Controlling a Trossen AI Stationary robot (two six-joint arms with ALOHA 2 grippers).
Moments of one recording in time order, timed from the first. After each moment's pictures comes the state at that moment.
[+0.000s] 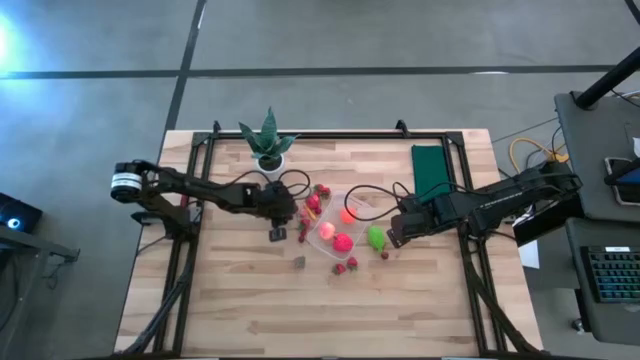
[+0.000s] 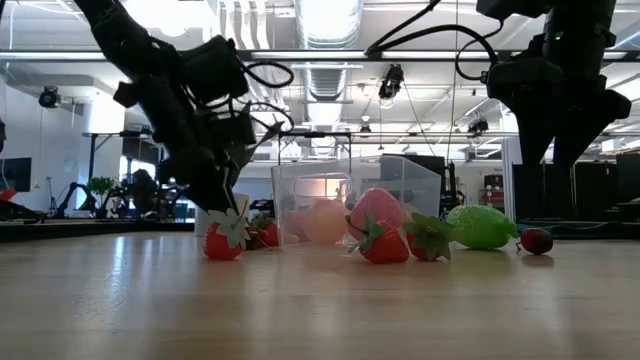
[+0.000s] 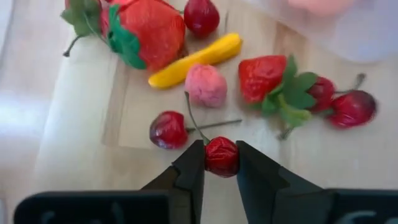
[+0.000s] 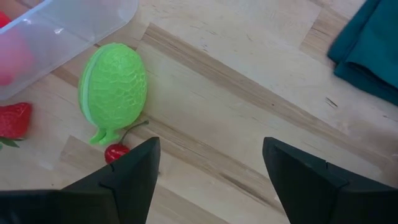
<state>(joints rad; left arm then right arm) 0.13 1.49 0.67 -0.13 -0.07 0.06 0.22 1.28 0.85 -1.00 0.20 1.26</state>
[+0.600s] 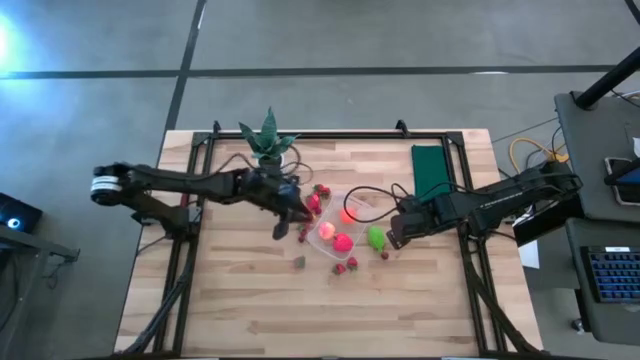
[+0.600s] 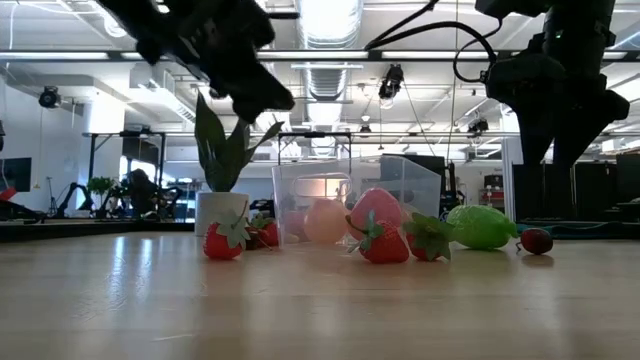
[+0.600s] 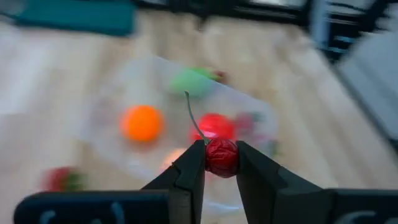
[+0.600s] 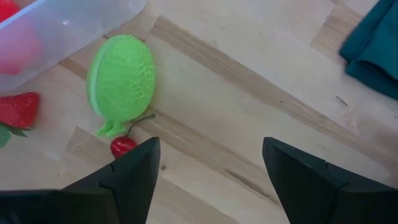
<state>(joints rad) 0.13 1.36 0.83 -0.01 0.35 -0.01 0.22 1.28 0.85 -0.99 0.18 1.24</state>
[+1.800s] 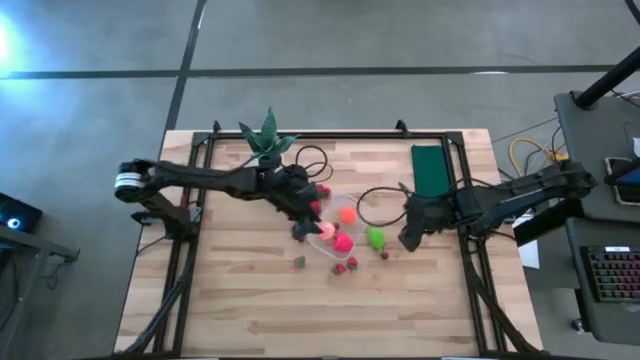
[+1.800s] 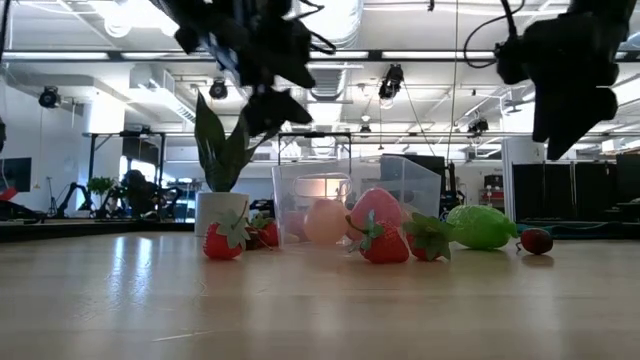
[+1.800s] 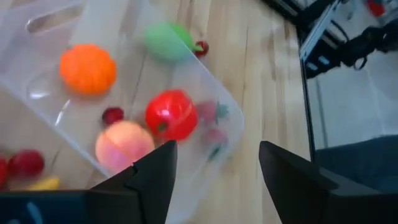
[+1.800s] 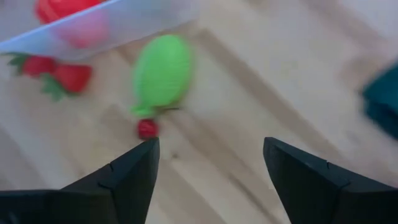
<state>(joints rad) 0.11 1.51 1.07 -0.29 0.39 -0.39 0.23 1.09 0.77 -0.89 0.16 1.00</state>
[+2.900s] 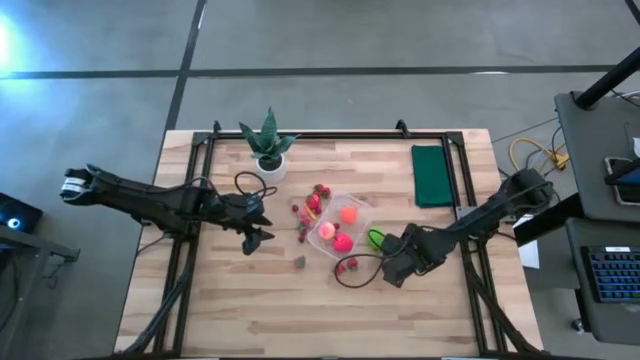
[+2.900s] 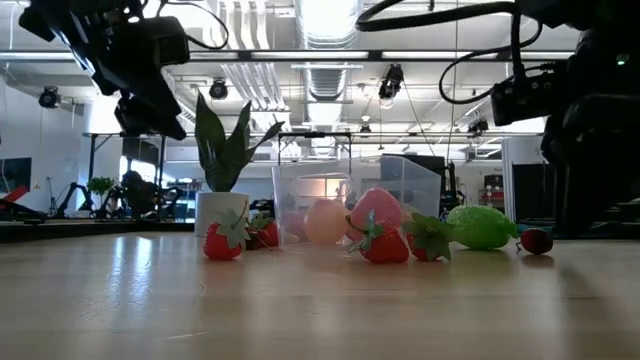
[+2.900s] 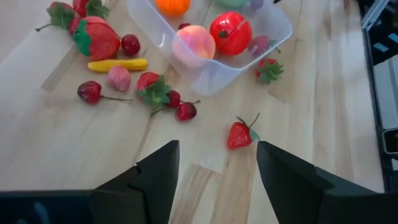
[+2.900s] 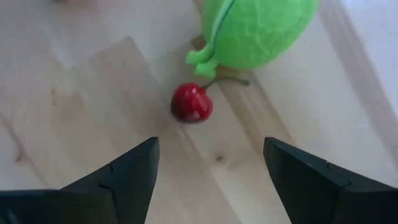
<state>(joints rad) -0.11 0.93 0.59 -0.37 -0.04 -0.51 0.48 1.58 0.84 -0.72 0.27 0.97</state>
